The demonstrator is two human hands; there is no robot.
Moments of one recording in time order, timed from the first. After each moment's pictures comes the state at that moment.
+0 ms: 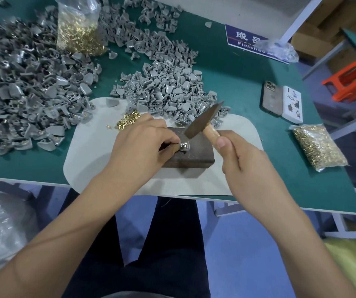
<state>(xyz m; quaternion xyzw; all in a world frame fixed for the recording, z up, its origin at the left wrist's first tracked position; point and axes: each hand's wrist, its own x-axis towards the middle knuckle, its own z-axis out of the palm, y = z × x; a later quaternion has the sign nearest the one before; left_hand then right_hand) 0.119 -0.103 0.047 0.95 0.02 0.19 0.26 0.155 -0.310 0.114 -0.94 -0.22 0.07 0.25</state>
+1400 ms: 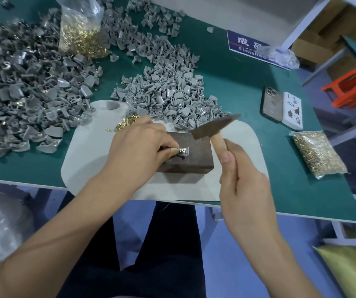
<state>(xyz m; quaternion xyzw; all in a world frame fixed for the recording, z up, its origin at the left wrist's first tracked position) 0.121 -0.098 0.046 0.95 0.03 0.19 0.25 0.135 -0.309 0.088 -0.94 -0.17 -0.01 0.29</state>
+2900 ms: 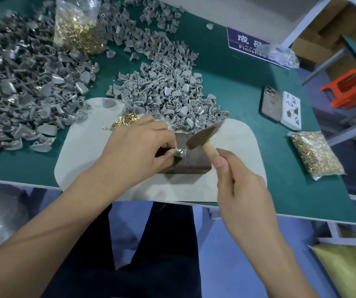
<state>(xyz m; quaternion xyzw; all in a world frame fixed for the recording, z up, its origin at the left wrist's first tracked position) 0.124 -0.096 0.045 0.96 -0.03 0.20 0.17 0.134 -0.314 0.088 -0.95 -0.18 0.01 0.25</state>
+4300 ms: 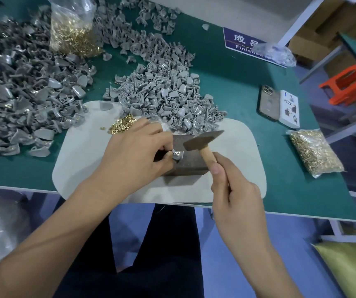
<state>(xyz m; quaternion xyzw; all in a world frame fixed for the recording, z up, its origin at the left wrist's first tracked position) 0.122 -0.102 0.042 0.96 0.00 0.21 0.18 0.128 -0.318 0.075 -0.94 -0.17 0.01 0.30</state>
